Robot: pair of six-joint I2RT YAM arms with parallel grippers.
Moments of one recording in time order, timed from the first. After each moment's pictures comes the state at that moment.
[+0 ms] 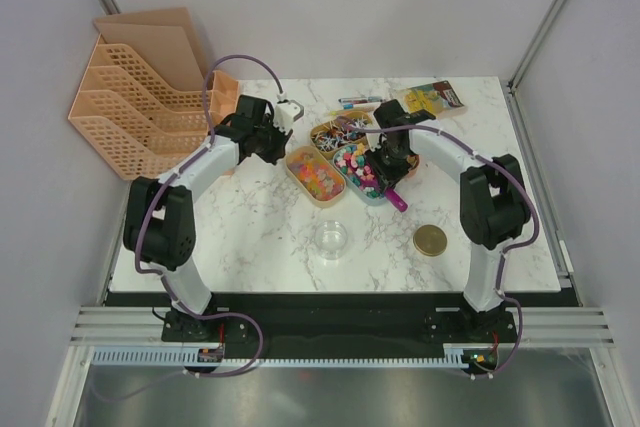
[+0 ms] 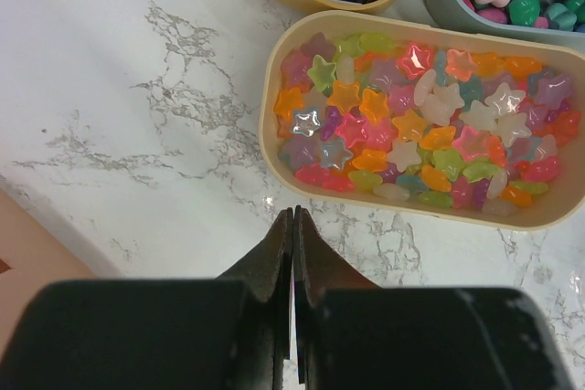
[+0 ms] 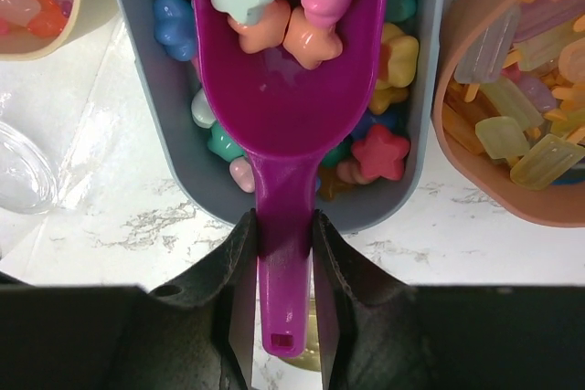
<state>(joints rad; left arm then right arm) -0.31 1.75 1.31 -0.39 0.26 0.35 0.41 1.97 1.57 -0.94 -0.16 -0.17</state>
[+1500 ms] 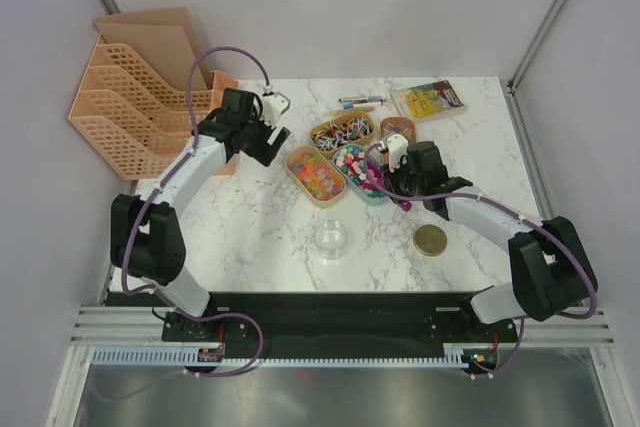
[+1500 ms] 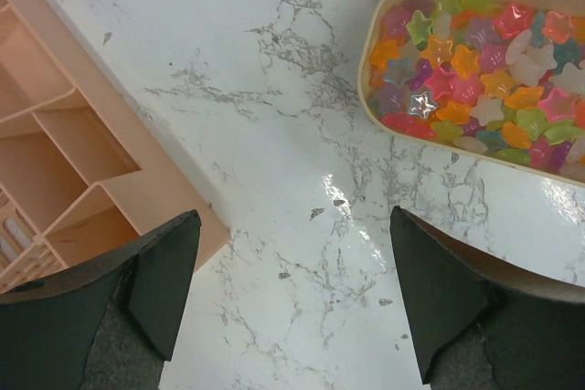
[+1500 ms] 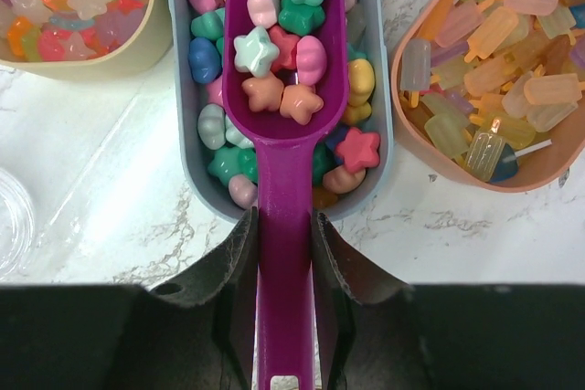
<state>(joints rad) -0.29 1.64 1.33 -0.51 0.09 0.41 0.41 1.44 0.80 -0.08 -0.16 -0.15</state>
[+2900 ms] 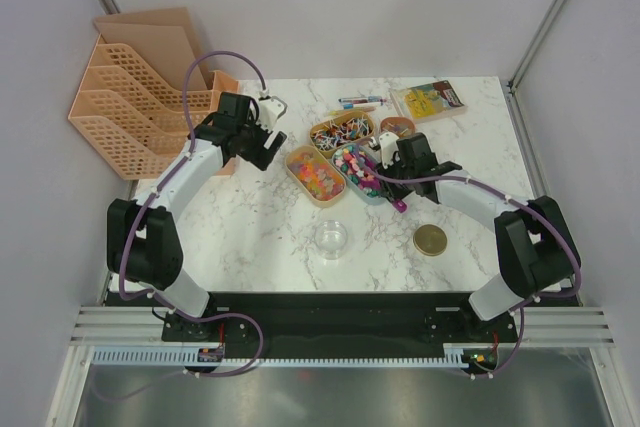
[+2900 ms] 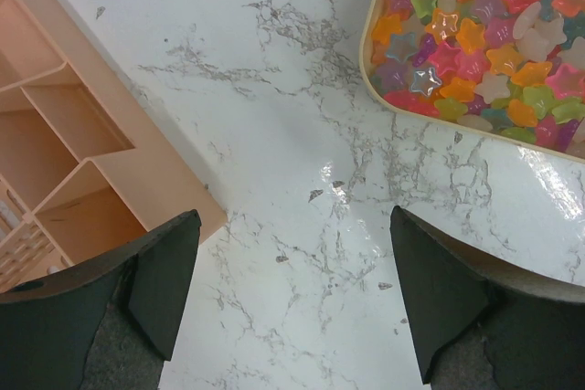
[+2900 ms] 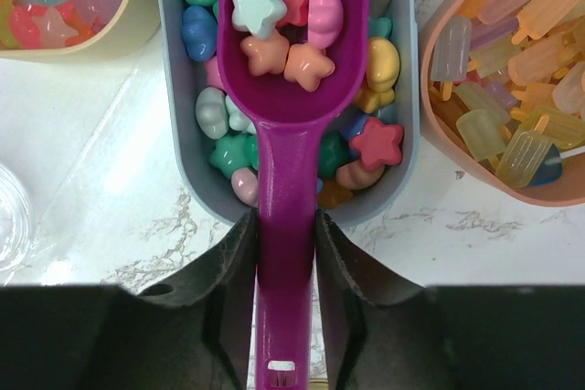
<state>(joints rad) -0.27 1.60 1.29 -0.51 0.08 0.42 0.41 1.57 0.94 -0.25 -0.16 -0.15</state>
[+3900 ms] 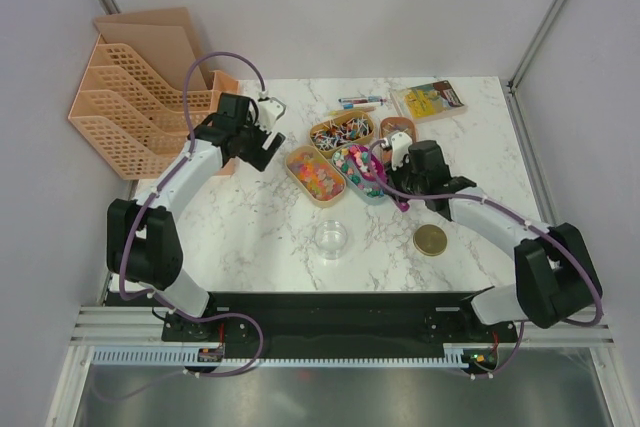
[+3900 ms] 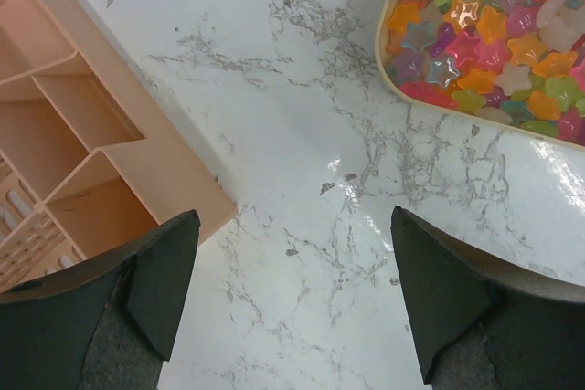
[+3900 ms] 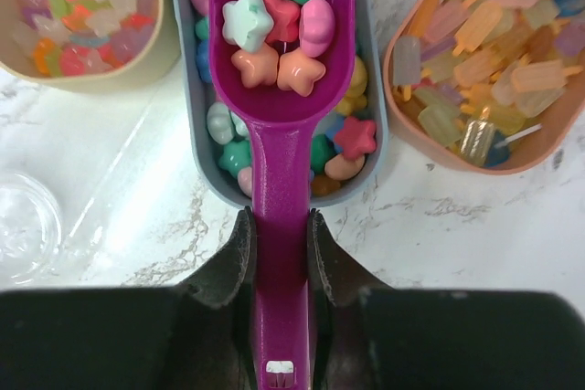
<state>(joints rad) -0.26 1.60 1.28 -0.51 0.06 0.43 0.41 1.41 0.80 -0.11 -0.14 -0.09</state>
